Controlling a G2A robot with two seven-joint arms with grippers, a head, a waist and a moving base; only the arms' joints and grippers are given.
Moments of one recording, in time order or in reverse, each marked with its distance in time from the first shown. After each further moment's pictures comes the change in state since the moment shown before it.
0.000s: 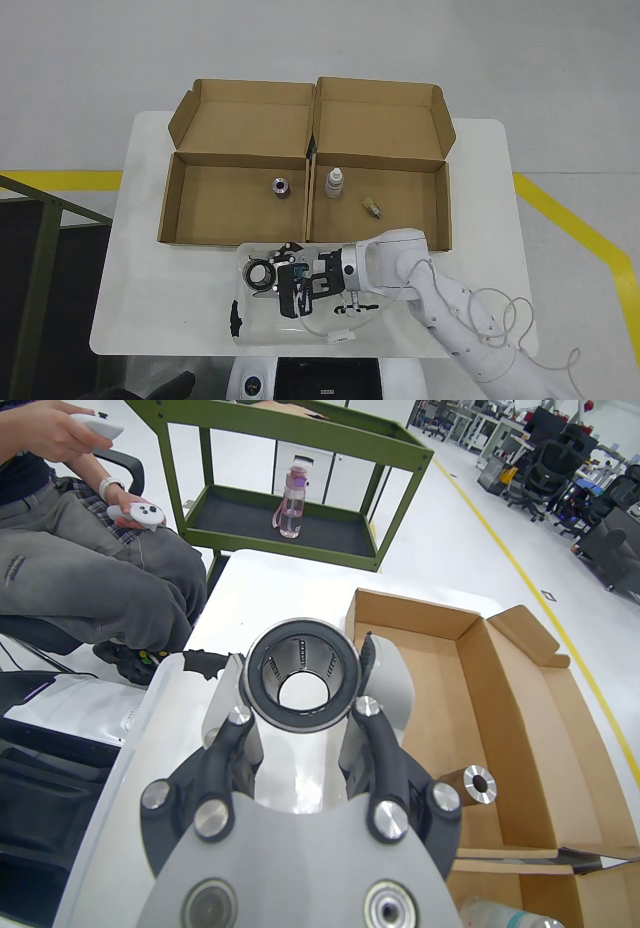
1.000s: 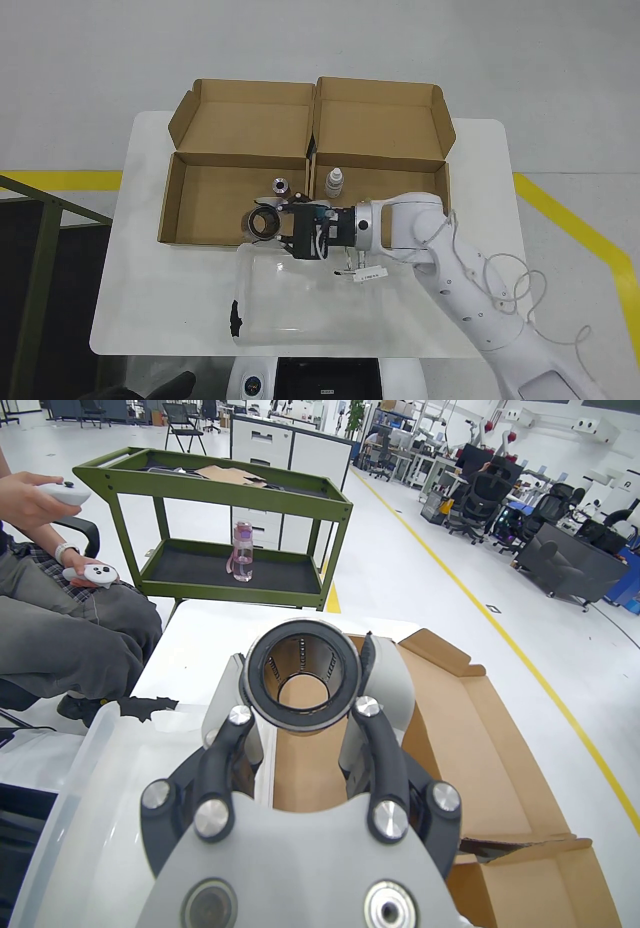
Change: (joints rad) left arm 0.000 0.000 0.000 0.000 0.000 0.000 0.000; right arm 0.152 -0.009 0.035 0.097 0.159 0.078 -0.028
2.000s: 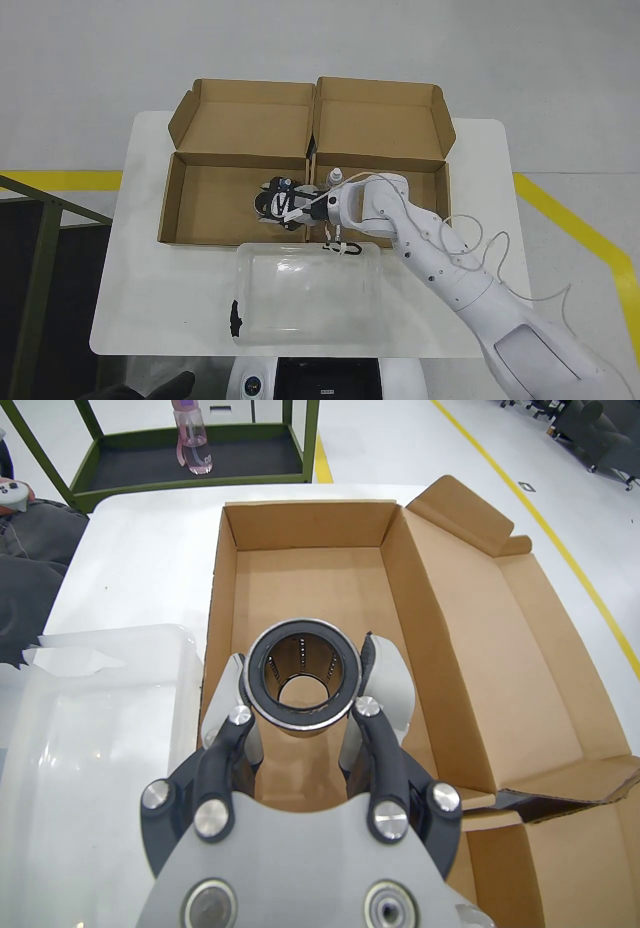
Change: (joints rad) left arm 0.000 0.000 0.000 0.000 0.000 0.000 0.000; right arm 0.214 -0.085 -0.192 0.394 0.010 0.120 0.125
